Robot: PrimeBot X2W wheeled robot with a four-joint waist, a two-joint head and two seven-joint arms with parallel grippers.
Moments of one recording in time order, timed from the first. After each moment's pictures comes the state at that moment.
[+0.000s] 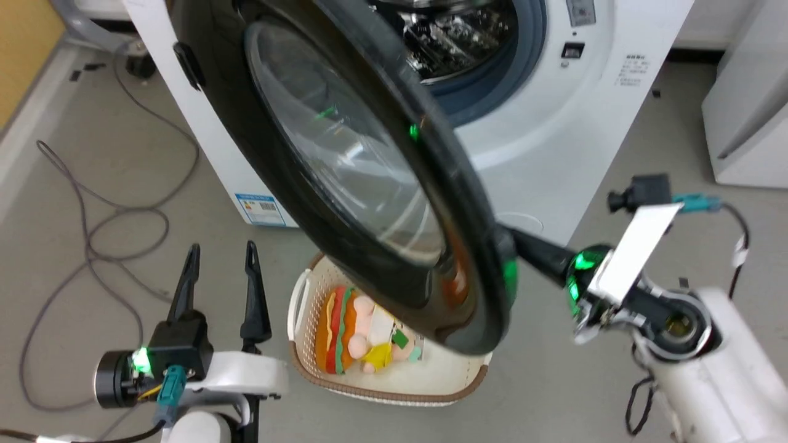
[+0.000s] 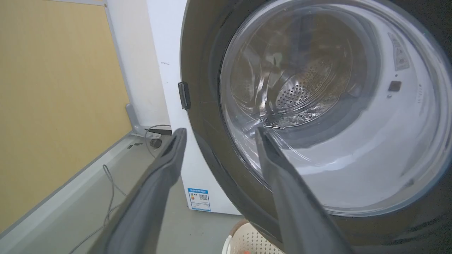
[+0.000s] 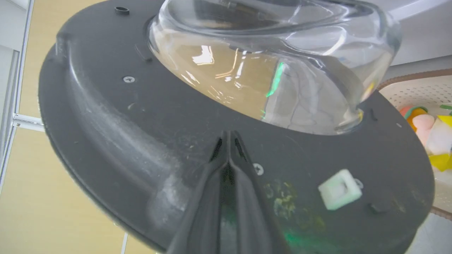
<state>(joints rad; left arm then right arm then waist) -0.13 0.05 -0.05 0.07 -0.04 0.13 -0.26 -0.52 -0.19 0.28 0.31 1.55 0.13 0.63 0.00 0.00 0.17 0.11</state>
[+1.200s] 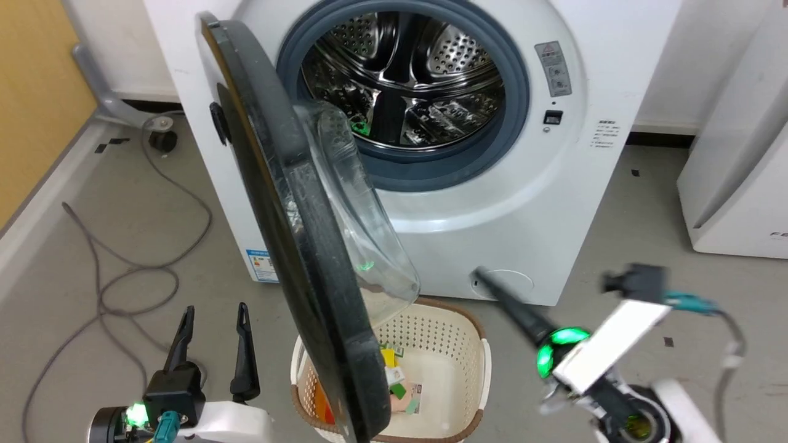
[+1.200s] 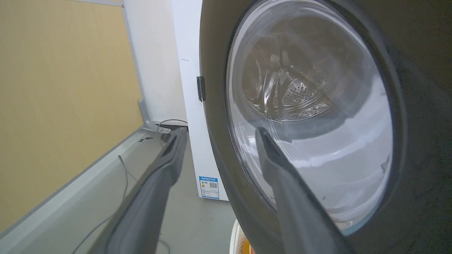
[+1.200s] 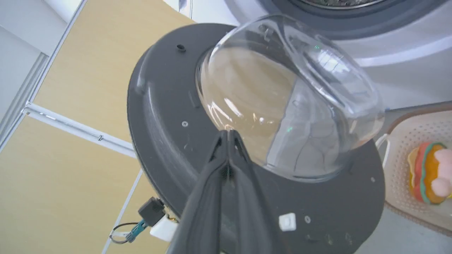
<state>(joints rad) 0.00 0.05 0.00 0.11 -0.03 0.09 -0.26 -0.23 -0.13 0.35 0.08 1.40 0.13 0.31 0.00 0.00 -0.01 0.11</state>
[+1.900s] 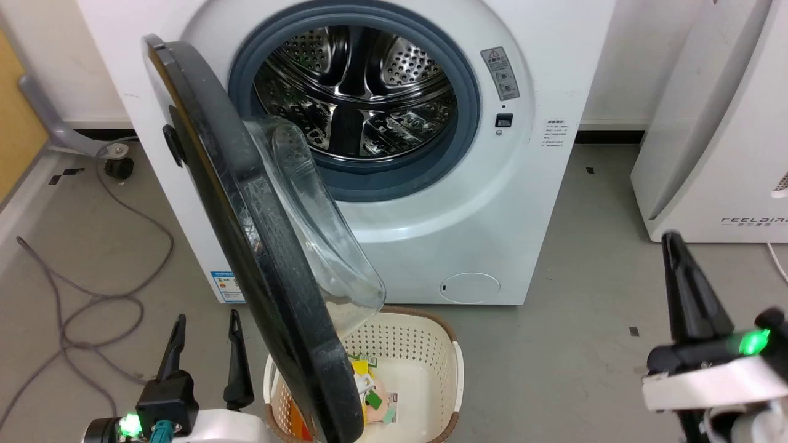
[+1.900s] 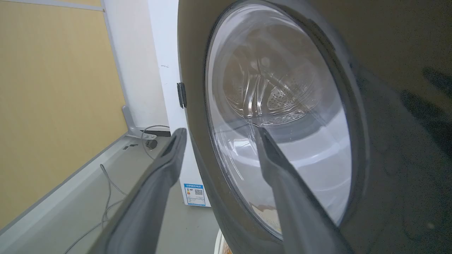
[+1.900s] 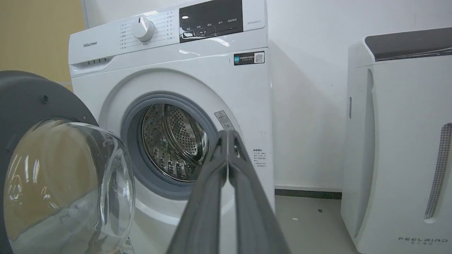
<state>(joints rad) 0.03 0.05 0.01 0.09 -0.04 0.10 -0.26 -0.10 -0.19 0.03 -0.02 0.31 0.13 -0.26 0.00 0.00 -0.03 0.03</state>
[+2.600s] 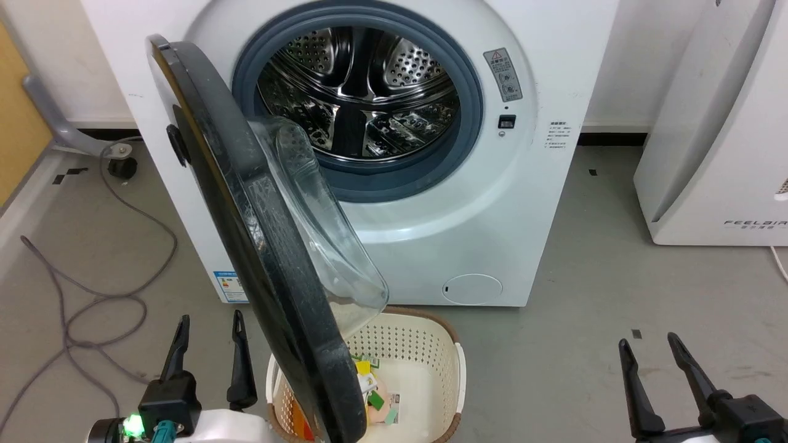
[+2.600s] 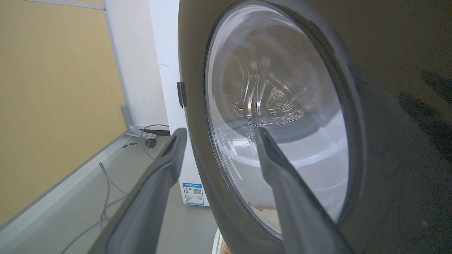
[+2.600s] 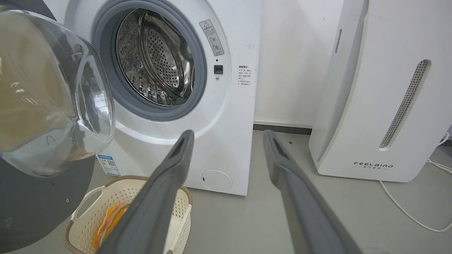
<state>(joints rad) 0.03 0.05 0.00 0.09 -0.05 0.11 -0.26 0.10 -0.06 -0.08 0.09 0.04 0.13 -0.26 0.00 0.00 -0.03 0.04</state>
